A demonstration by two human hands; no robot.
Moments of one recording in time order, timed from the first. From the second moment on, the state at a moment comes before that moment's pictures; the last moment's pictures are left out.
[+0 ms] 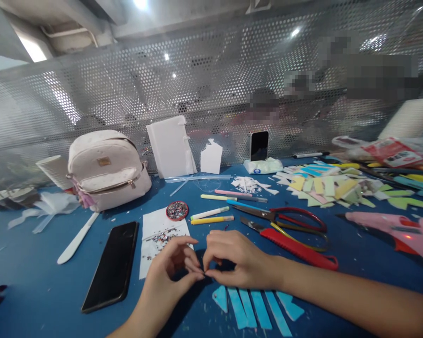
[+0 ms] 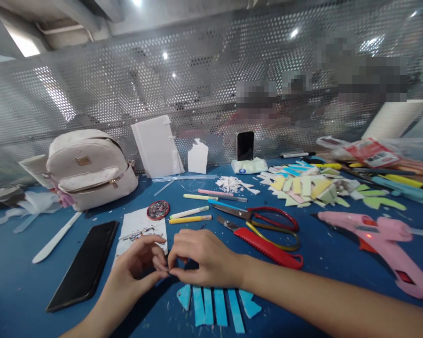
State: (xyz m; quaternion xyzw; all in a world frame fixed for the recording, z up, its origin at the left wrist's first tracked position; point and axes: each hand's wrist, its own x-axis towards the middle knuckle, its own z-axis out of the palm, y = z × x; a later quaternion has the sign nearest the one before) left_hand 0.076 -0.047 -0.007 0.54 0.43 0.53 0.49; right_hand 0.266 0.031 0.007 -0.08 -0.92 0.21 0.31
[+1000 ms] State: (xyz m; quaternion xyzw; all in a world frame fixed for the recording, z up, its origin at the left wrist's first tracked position) left_hand 0.072 -0.051 -0.015 0.55 0.42 0.51 0.51; right_hand 0.266 0.031 0.005 -0.09 -0.90 0.24 0.35
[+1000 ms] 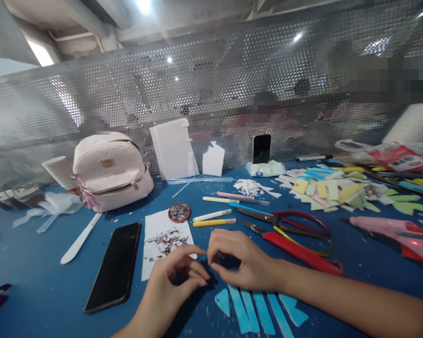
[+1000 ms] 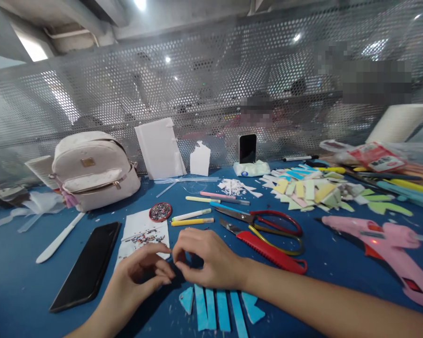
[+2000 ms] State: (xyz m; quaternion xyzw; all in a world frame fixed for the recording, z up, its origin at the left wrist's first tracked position) left_hand 0.066 -0.054 -0.006 0.72 0.42 0.38 0.40; right_hand 0.265 0.035 -0.004 -0.27 -0.85 0.29 0.35
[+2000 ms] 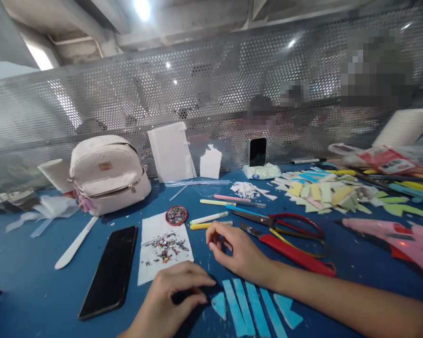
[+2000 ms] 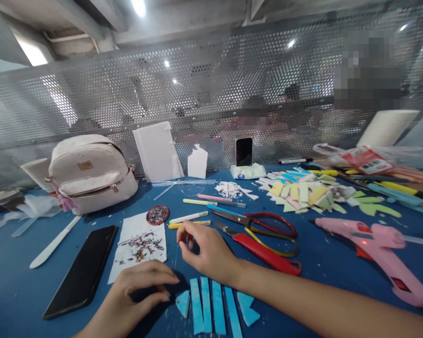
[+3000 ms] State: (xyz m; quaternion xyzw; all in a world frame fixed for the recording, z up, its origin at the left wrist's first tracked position) left_hand -0.007 0.001 0.022 0.76 0.56 0.32 0.09; right_hand 0.268 0.036 0.006 -0.19 -0.87 0.31 0.32
